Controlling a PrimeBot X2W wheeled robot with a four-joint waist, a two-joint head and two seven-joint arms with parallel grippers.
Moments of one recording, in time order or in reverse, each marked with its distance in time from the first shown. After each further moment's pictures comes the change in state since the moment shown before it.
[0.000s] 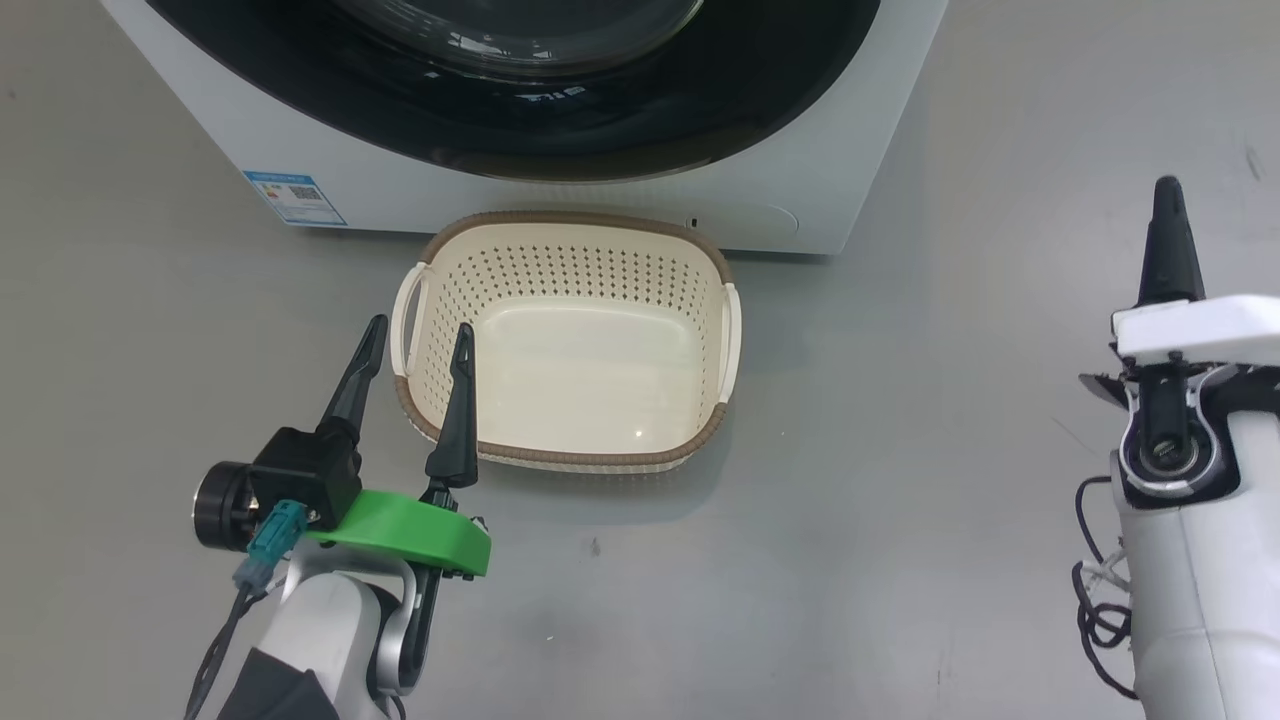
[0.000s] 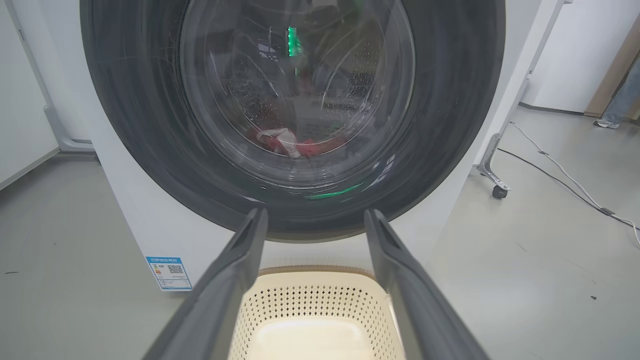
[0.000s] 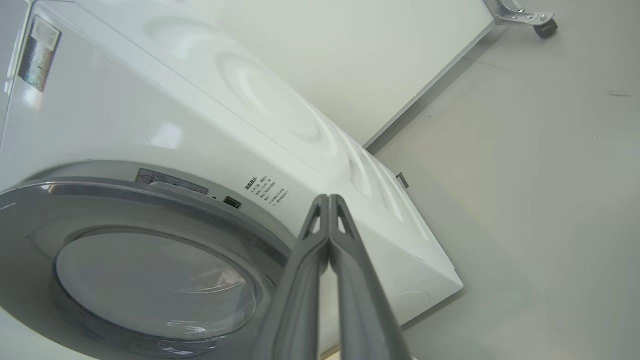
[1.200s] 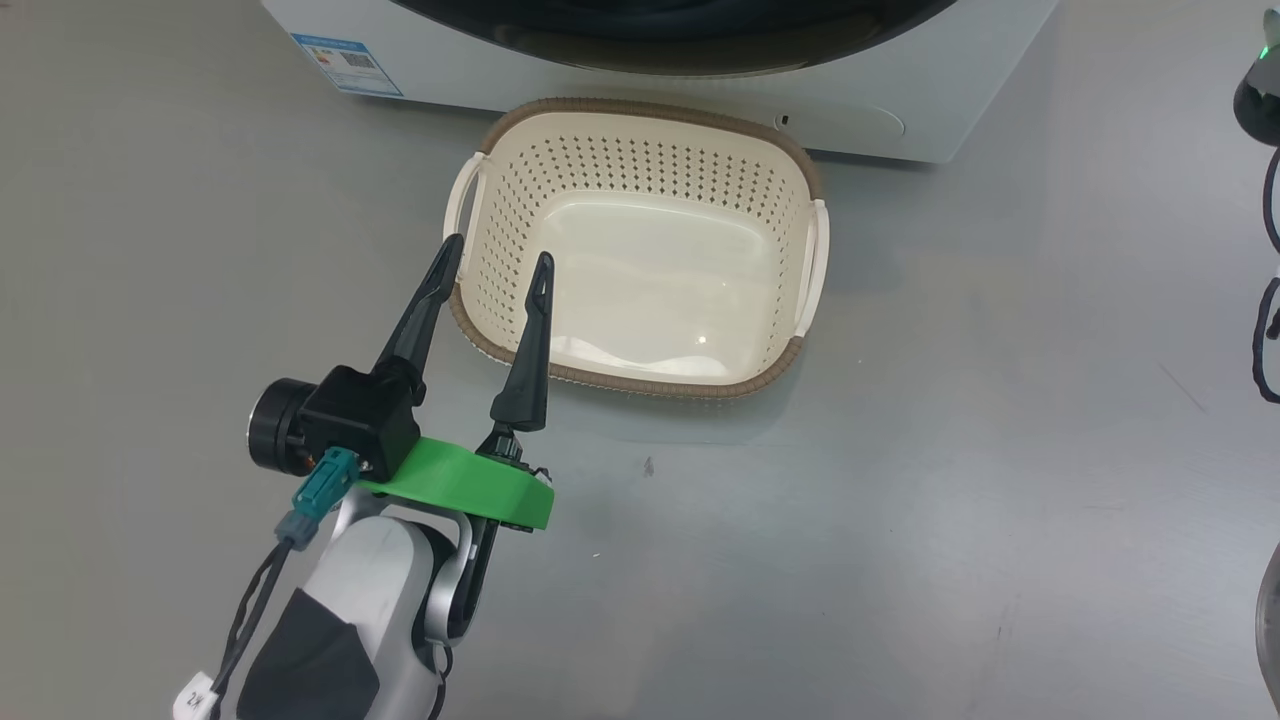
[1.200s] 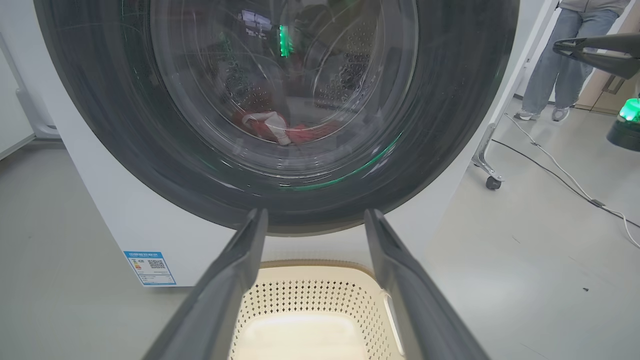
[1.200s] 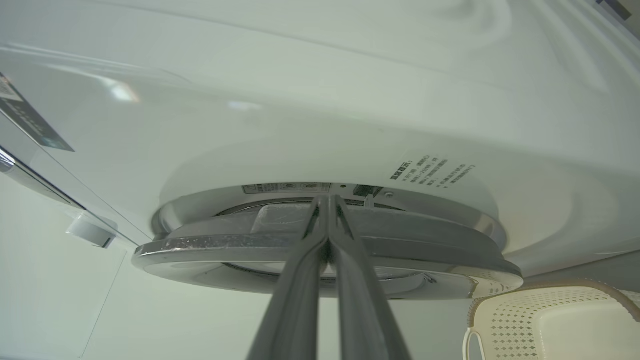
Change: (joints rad) left arm -0.119 -0.006 -0.124 -0.061 -0.047 0.019 0.000; right arm -0.543 -0.156 -0.044 0.163 0.520 -0.022 0.611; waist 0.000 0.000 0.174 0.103
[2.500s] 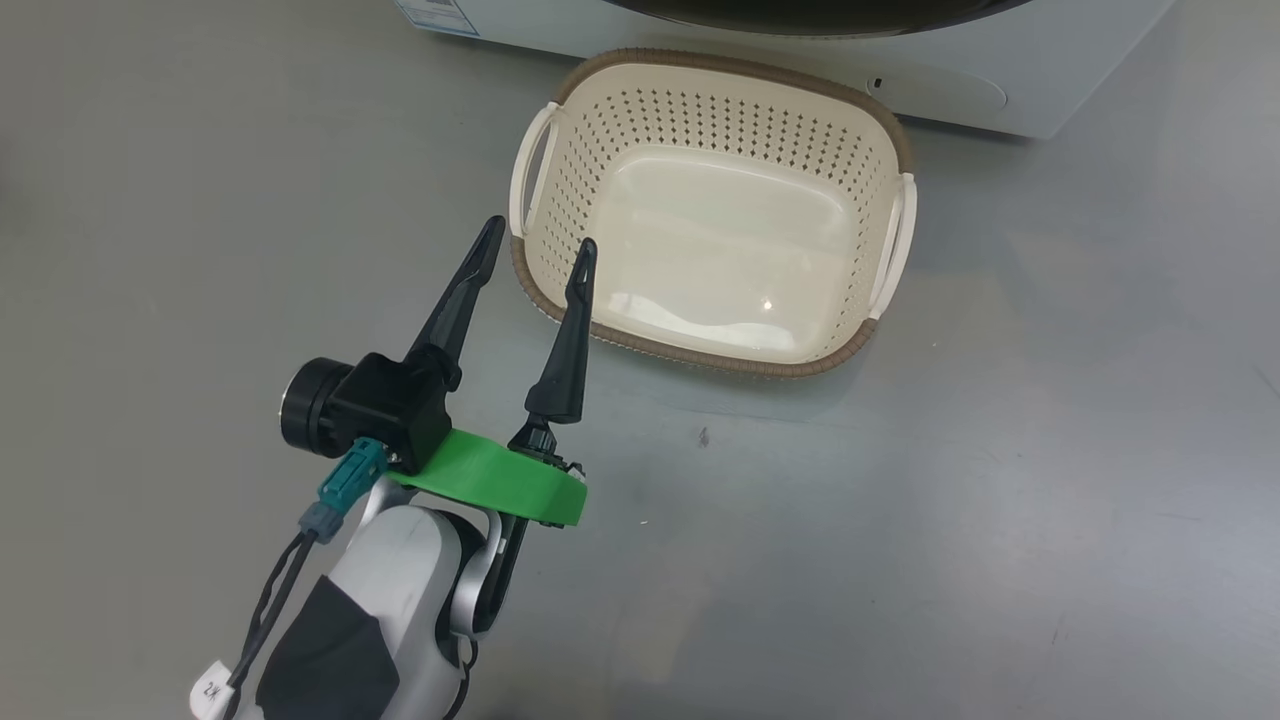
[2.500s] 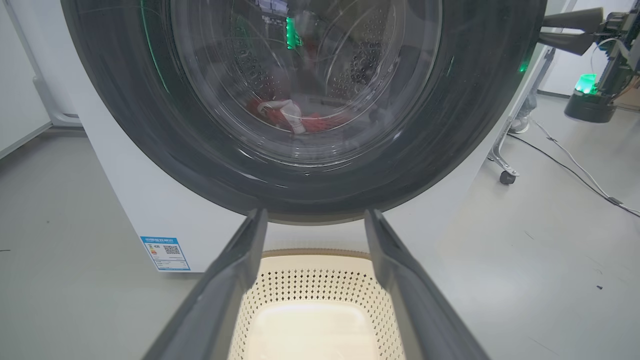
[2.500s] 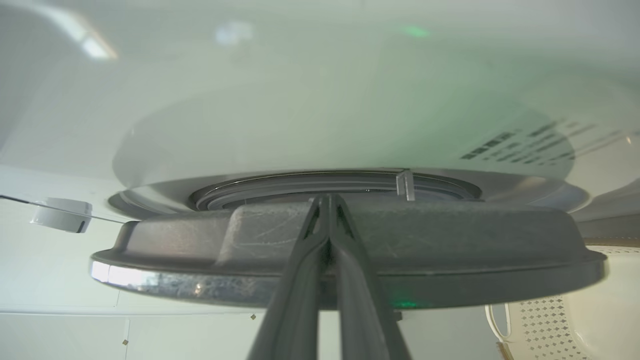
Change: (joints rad) left arm -0.035 -0.002 -0.064 -0.027 -0.034 0.015 0.000; right arm -0.214 -0.057 0.056 0.163 0.030 -0.041 0.192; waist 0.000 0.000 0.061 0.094
